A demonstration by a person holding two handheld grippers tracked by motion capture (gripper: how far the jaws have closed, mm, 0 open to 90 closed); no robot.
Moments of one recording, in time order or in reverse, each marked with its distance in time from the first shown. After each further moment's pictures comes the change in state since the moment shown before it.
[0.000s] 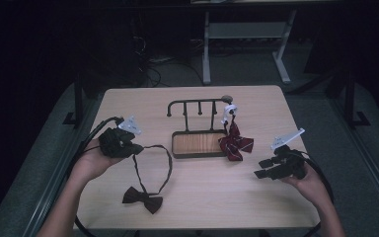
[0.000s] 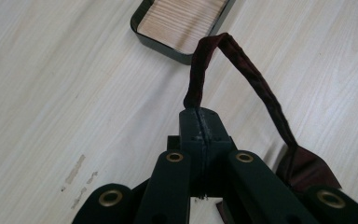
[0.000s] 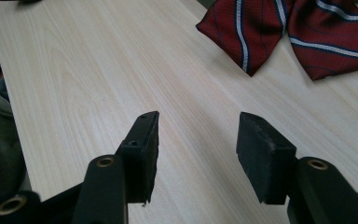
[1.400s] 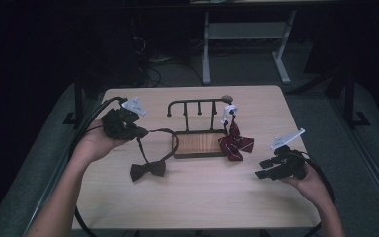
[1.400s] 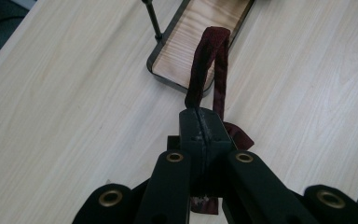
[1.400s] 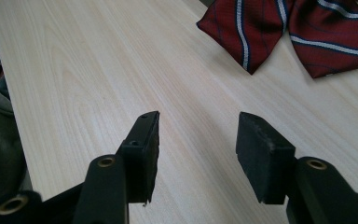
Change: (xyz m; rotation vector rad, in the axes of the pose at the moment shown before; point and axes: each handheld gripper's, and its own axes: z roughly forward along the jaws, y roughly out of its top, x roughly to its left) left arm 0.013 0.044 -0.025 -0.022 0.002 0.031; right arm 0.000 -0.001 0.000 0.003 -0.001 0.000
